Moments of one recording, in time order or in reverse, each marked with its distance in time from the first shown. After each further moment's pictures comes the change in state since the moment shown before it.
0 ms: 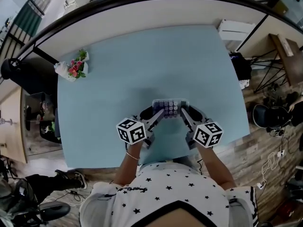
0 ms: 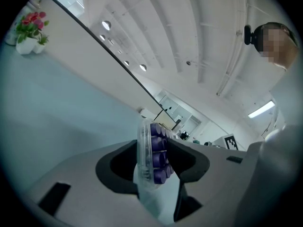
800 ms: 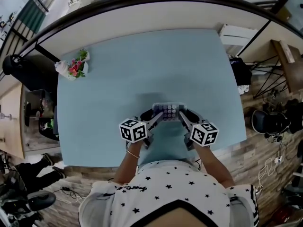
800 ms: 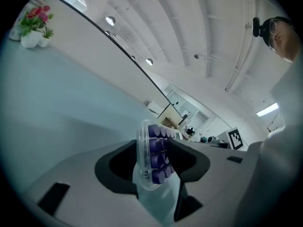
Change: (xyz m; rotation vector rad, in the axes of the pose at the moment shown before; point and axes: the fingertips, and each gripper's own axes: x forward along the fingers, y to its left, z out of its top) left arm 0.019 0.022 -0.028 -0.030 0.065 0.087; right arm 0.010 -0.030 -0.021 0.021 0.111 -0.018
